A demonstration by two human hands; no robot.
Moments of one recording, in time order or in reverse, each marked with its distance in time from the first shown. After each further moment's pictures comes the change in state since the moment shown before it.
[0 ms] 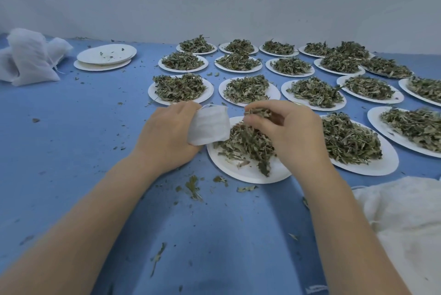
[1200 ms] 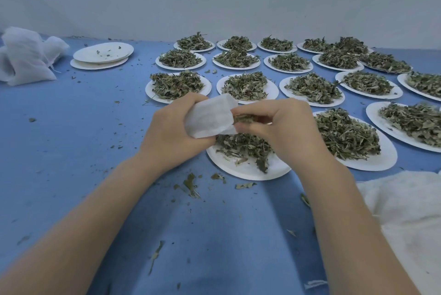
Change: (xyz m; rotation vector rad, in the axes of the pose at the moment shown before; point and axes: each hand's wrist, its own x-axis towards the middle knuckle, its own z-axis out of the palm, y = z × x) left_hand -0.001 0.014 -0.004 -0.467 0.095 -0.087; right_hand -0.002 -0.014 -0.005 -0.023 -0.167 -0.161
